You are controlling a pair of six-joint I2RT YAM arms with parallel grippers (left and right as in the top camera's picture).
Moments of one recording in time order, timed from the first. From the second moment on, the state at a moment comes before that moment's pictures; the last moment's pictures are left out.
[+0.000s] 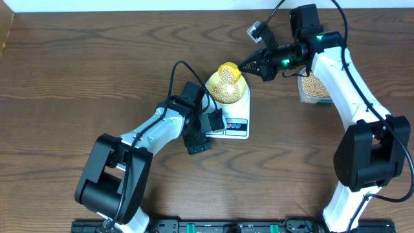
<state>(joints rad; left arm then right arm) -0.43 1.78 0.96 -0.56 0.22 0.88 0.20 1.98 1.70 -0.83 -0.91 -0.44</state>
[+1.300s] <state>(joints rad) -0.43 1.78 0.96 -0.56 0.22 0.88 0.32 1.90 1.70 -0.86 -0.60 -0.98</state>
